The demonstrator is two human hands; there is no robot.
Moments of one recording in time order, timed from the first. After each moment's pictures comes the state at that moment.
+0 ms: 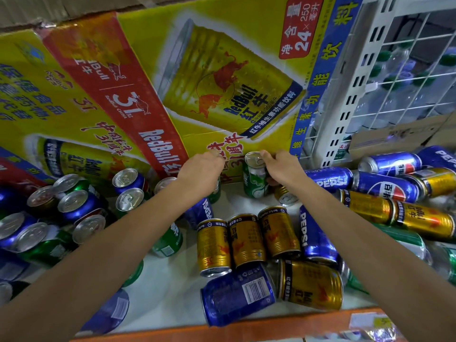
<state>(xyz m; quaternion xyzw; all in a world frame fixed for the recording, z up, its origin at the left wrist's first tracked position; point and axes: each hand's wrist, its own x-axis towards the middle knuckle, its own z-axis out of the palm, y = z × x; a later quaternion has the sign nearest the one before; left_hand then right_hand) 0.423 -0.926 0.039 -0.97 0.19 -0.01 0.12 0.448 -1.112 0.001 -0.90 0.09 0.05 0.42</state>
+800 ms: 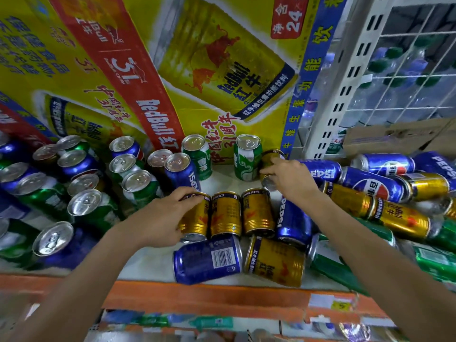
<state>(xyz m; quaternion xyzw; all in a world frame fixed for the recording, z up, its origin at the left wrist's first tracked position) 0.297 -0.899 0.008 -0.97 0.16 0.20 -0.01 0.401 -1.164 -0.022 -0.98 -0.18 -0.02 0.05</state>
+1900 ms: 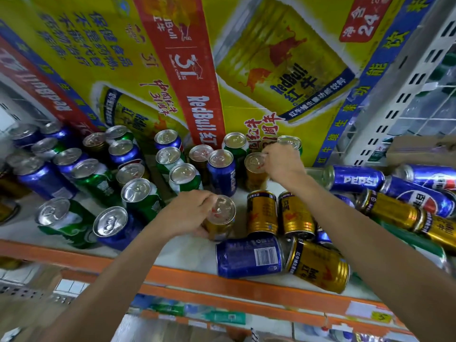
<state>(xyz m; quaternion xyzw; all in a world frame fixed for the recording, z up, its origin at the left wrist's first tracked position) 0.283 -0.873 0.005 -0.92 -0.07 0.15 -0.37 0.418 -1.056 0.002 -0.99 -0.11 -0.01 0.12</state>
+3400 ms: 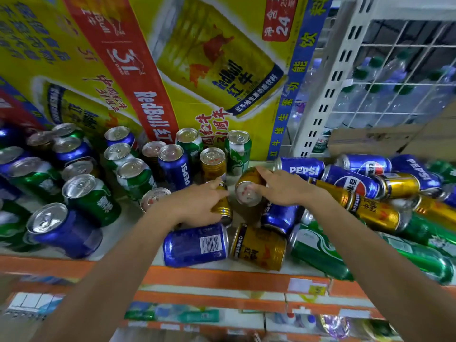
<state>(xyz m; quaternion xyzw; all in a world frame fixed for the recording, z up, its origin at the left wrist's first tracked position) 0.312 -0.969 0.012 -0.95 0.19 0.24 -0.05 0.368 -1.178 0.001 -0.96 -0.19 0.19 0.06</state>
